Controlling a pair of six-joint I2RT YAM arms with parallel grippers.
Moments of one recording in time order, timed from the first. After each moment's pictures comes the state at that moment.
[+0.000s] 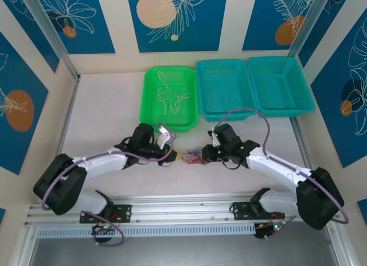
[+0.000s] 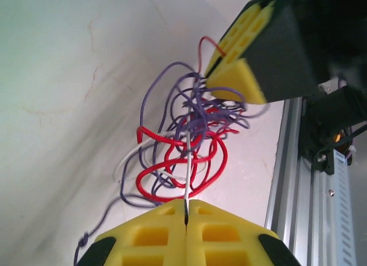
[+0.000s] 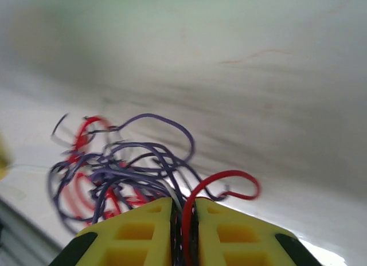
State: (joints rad) left arm -0.65 1.37 0.59 0.14 0.69 -0.15; right arm 0.61 1.19 0.63 -0.43 -0.19 0.59
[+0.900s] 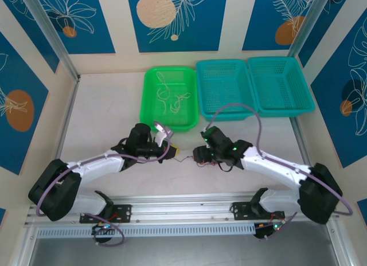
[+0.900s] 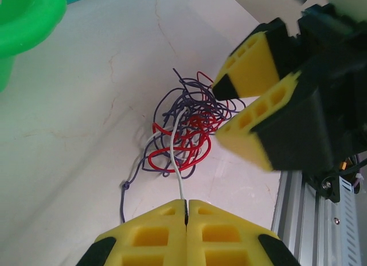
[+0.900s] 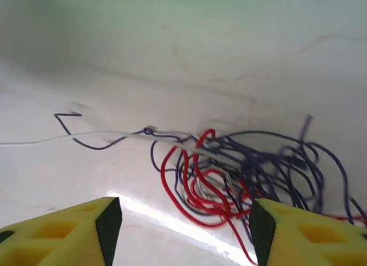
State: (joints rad) left arm -0.65 1.32 0.56 0.19 0.62 -0.22; right arm 0.81 1.25 0.74 -0.50 0.08 0.51
